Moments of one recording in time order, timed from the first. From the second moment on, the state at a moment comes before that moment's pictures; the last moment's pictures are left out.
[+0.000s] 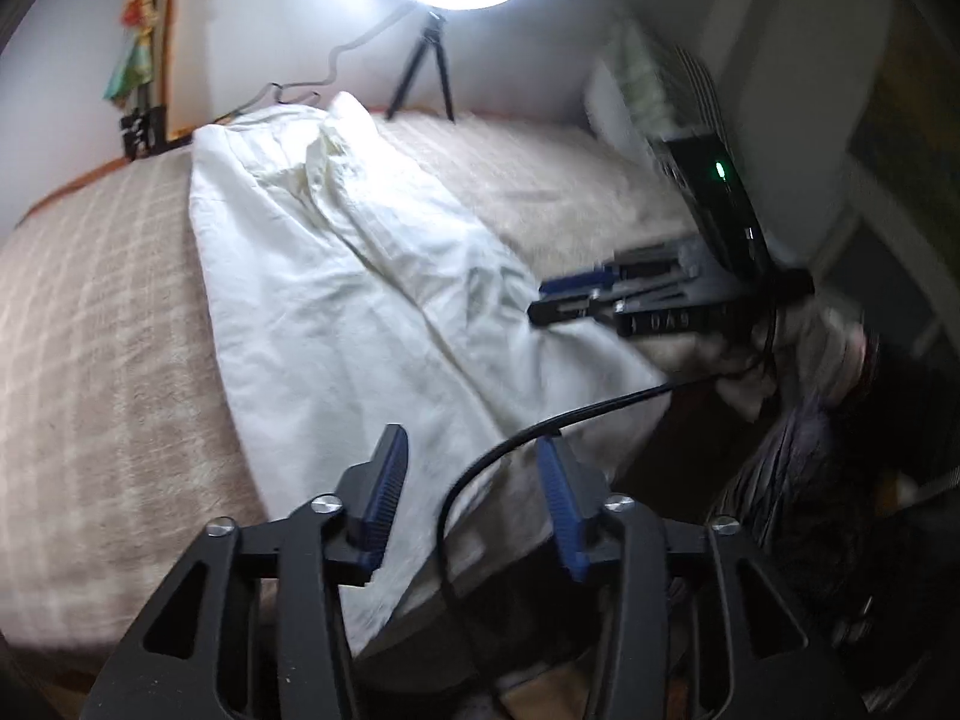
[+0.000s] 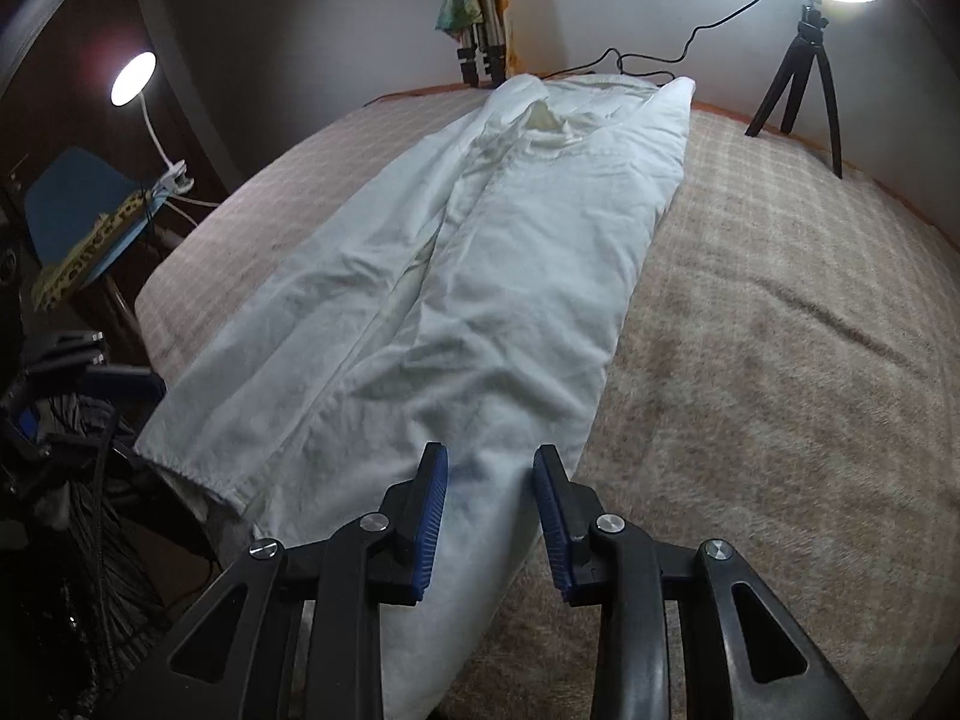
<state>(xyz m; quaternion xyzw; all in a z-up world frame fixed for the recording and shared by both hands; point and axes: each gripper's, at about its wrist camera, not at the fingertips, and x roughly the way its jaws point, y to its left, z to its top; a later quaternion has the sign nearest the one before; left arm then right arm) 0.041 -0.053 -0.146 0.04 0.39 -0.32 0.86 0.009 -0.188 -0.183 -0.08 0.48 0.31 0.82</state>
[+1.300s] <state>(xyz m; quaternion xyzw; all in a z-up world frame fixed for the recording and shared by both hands) 0.182 -0.056 -0.115 -0.02 0.36 -0.33 0.87 0.245 -0.178 -0.129 -0.02 0.43 0.25 0.87</state>
